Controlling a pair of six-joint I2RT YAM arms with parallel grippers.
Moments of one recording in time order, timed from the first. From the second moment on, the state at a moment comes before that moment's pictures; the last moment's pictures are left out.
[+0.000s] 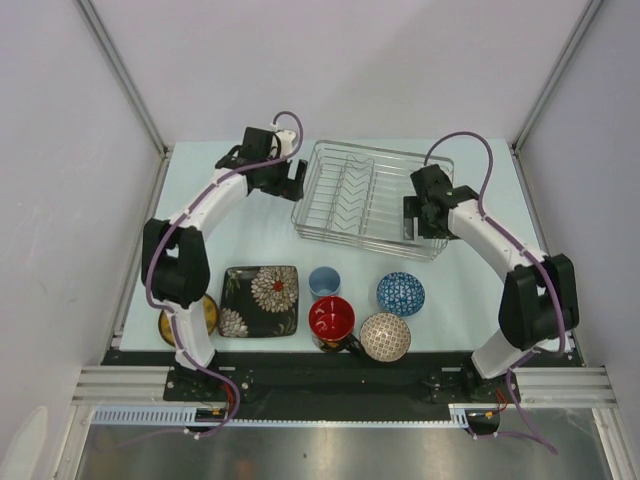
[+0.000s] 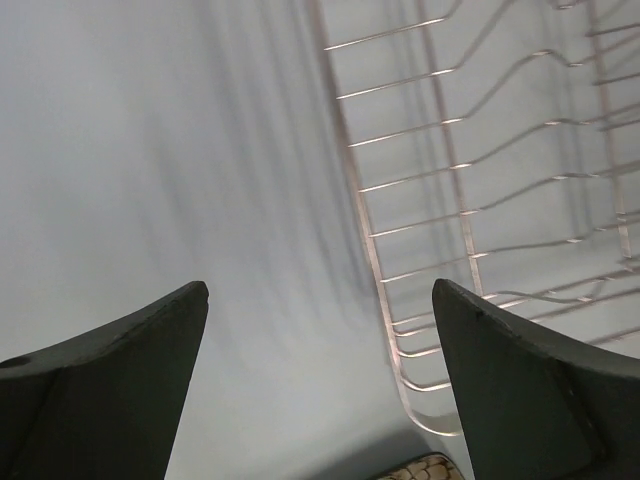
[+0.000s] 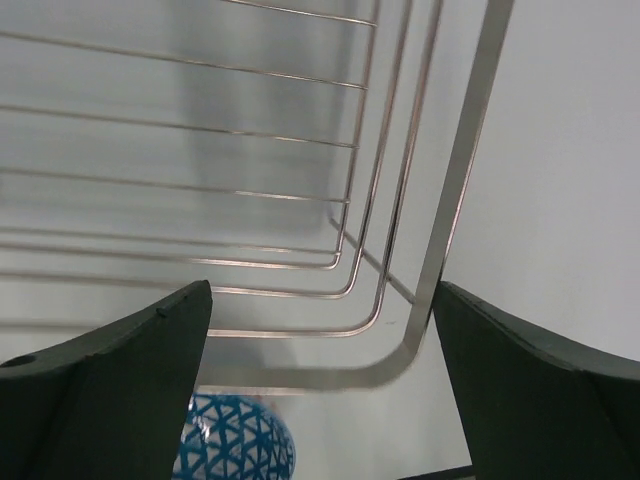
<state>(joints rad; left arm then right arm) -0.30 1.93 1.65 -0.54 0.16 0.05 0.34 1.62 1.27 -0.77 0.35 0.31</state>
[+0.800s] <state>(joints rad) -0.35 1.81 1.47 -0.48 0.24 0.05 0.47 1.32 1.26 -0.89 0.22 0.48</state>
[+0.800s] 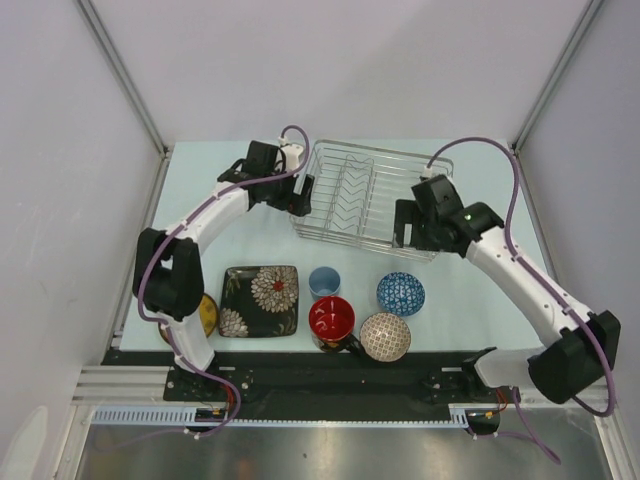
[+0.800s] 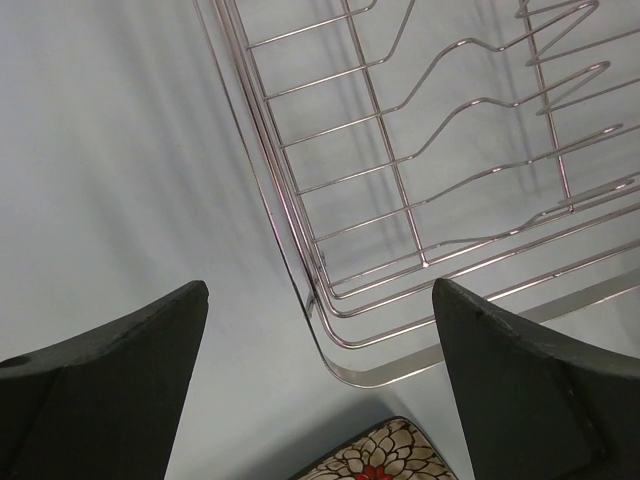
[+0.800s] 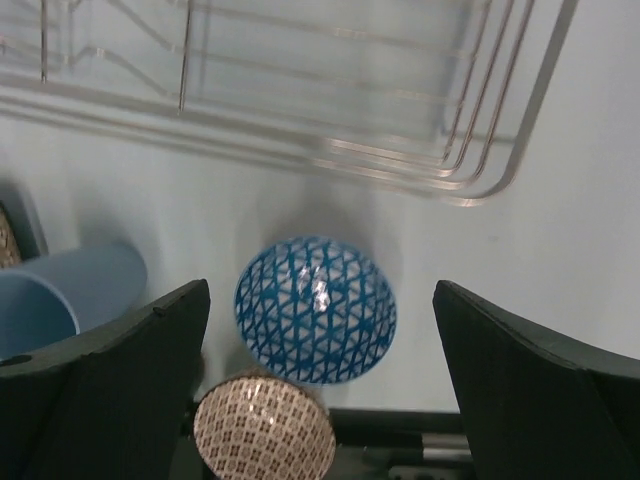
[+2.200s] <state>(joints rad) -0.35 1.75 1.33 -0.47 0.22 0.06 0.58 1.18 0.75 -0.75 0.27 0.87</state>
